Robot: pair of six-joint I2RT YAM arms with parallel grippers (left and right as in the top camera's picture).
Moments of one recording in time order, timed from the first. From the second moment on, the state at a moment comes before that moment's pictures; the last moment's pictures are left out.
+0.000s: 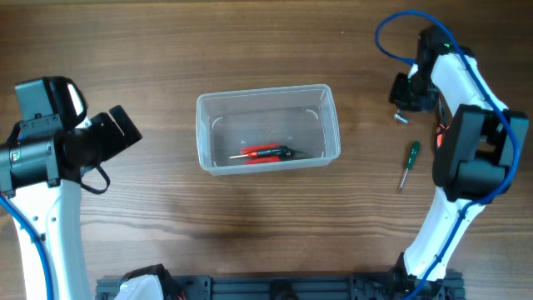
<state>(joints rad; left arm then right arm) 0.24 1.23 1.33 -1.21 0.02 -0.34 -0.13 2.18 1.65 -0.91 0.01 0.20</state>
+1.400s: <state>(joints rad) 0.24 1.23 1.33 -1.20 0.02 -0.34 0.61 2.09 1.56 -0.74 -0.21 -0.97</state>
